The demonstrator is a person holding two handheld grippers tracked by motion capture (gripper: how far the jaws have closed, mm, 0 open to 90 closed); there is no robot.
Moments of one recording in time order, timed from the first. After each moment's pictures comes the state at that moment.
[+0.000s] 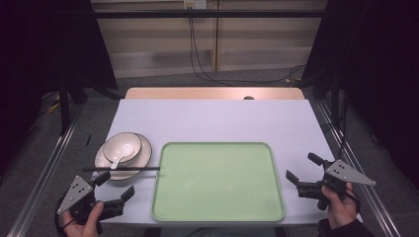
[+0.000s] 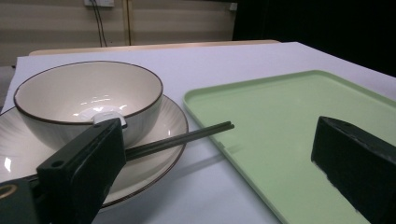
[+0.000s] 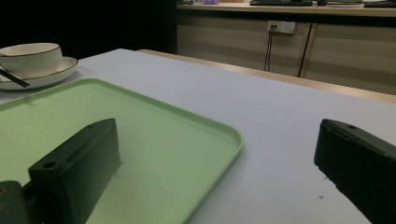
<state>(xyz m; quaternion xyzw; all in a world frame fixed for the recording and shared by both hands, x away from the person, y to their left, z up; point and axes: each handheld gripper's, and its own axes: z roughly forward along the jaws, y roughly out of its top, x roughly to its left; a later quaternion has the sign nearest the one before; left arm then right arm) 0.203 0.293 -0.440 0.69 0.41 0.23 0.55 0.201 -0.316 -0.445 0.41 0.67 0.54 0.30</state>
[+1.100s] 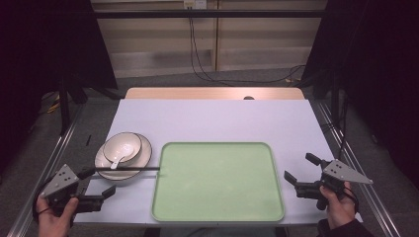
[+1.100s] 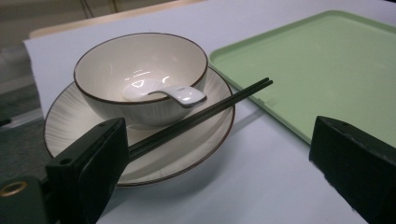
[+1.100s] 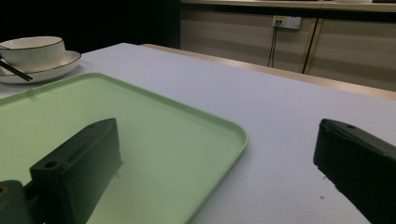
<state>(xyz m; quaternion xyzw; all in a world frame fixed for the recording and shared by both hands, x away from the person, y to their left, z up) 0.235 0.348 -0.424 0.78 0.36 0.19 0.47 0.203 -0.312 -0.446 0.40 0.68 0.54 0.30</state>
